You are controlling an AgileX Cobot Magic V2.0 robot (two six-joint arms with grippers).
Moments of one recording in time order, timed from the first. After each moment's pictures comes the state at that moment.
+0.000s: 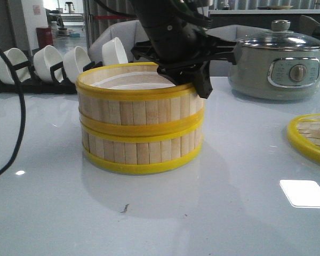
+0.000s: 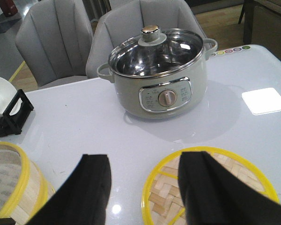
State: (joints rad) left arm -0.75 2.04 -1.73 -0.11 0.70 -0.04; right arm -0.06 0.79 -0.69 0.04 0.20 0.24
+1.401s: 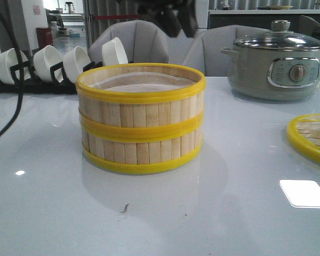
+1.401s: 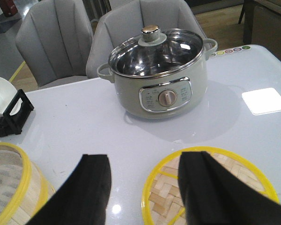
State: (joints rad) left arm -0.65 1.96 -1.88 -0.08 0.76 -0.04; right arm -0.06 0.79 -0.69 0.04 0.20 0.24
